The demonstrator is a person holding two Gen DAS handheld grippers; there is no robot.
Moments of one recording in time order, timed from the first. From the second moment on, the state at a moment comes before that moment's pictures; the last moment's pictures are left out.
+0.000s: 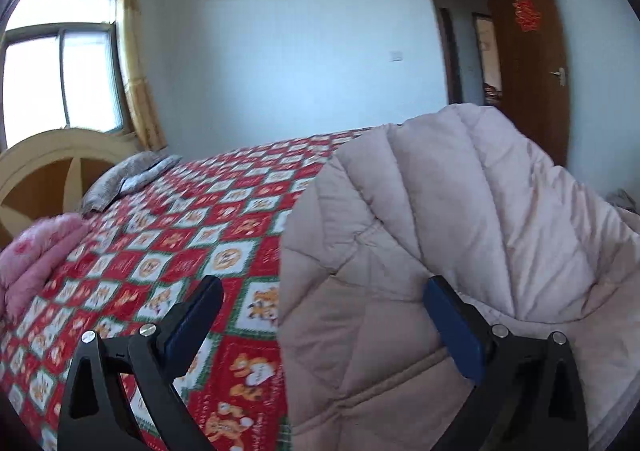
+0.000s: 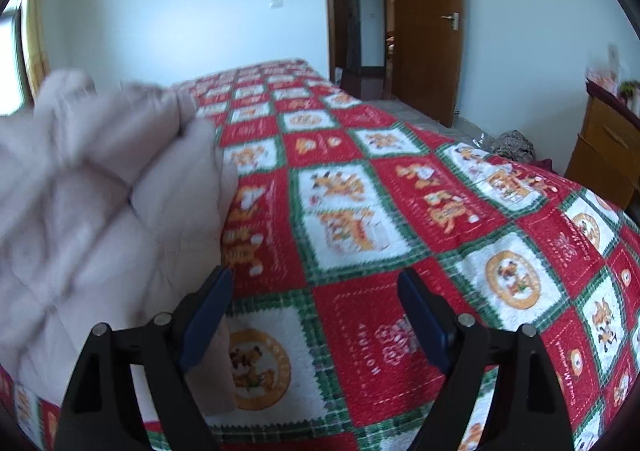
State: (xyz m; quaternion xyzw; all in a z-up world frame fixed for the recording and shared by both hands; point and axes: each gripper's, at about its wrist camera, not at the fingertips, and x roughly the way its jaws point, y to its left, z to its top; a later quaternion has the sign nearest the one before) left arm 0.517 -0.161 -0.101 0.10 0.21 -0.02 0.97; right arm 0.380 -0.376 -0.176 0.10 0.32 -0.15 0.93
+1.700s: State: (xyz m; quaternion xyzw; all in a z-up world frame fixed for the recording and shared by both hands) left arm 0.559 -0.260 -0.118 0.15 0.25 -0.10 0.95; right arm 0.506 -0.361 -0.151 0.12 0.39 -0.09 0.91
